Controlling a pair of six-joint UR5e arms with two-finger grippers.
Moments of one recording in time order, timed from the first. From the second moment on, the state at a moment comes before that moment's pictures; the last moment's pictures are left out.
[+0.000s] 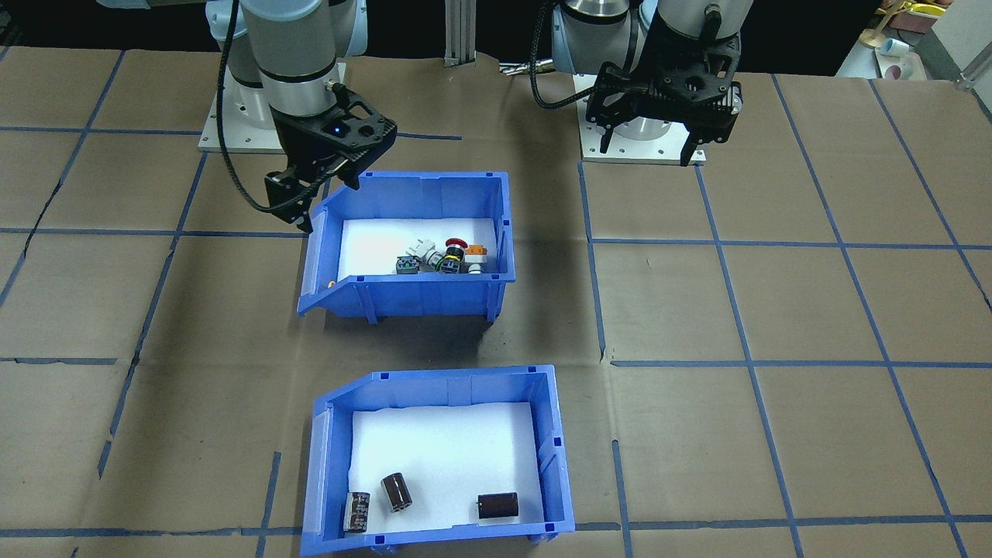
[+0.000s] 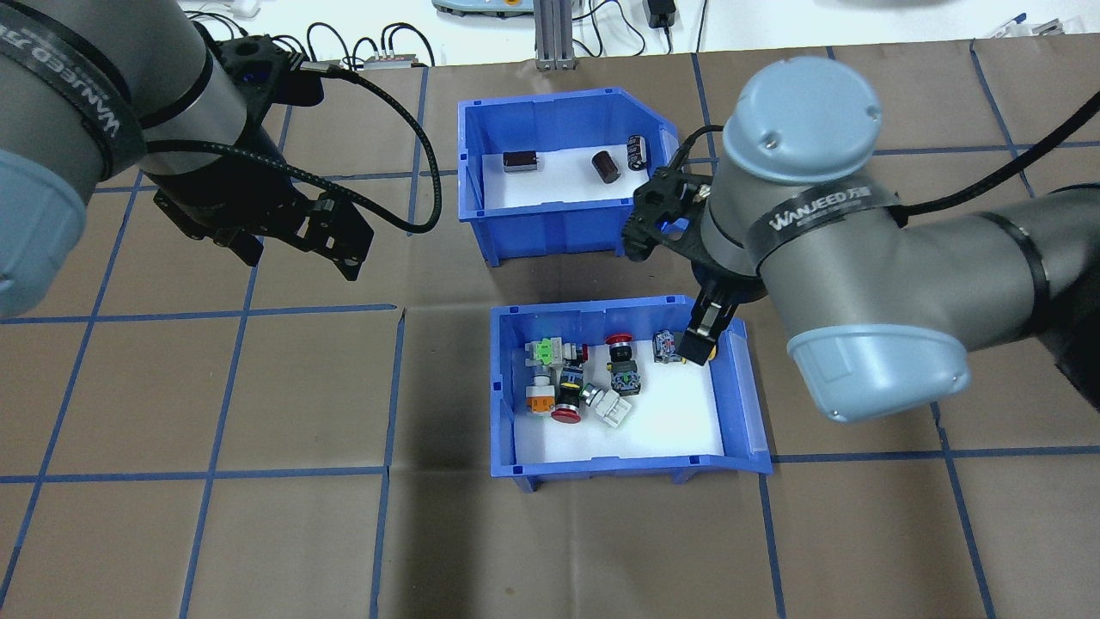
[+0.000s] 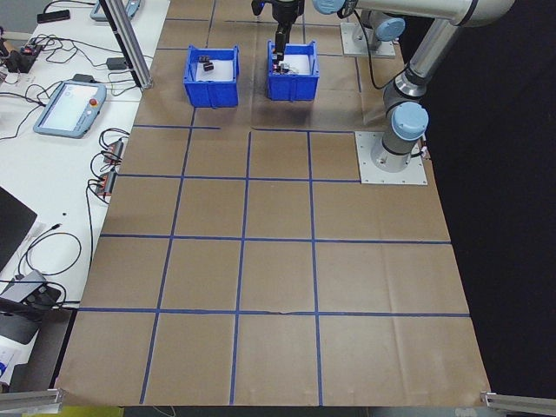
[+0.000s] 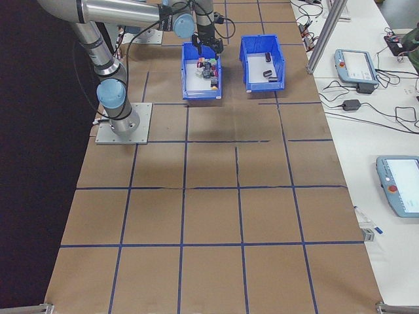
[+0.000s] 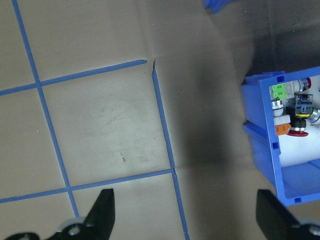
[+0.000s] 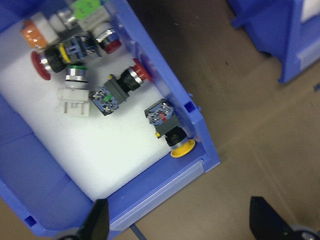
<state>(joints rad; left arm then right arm) -1.63 -1.45 -1.65 -1.61 1.58 0.13 1.75 -1.66 1.93 -1.93 -1.62 -0.74</state>
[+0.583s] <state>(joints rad) -1.64 -1.45 -1.65 -1.61 1.58 0.13 1.63 -1.66 1.82 -1.82 -1.62 -0.16</state>
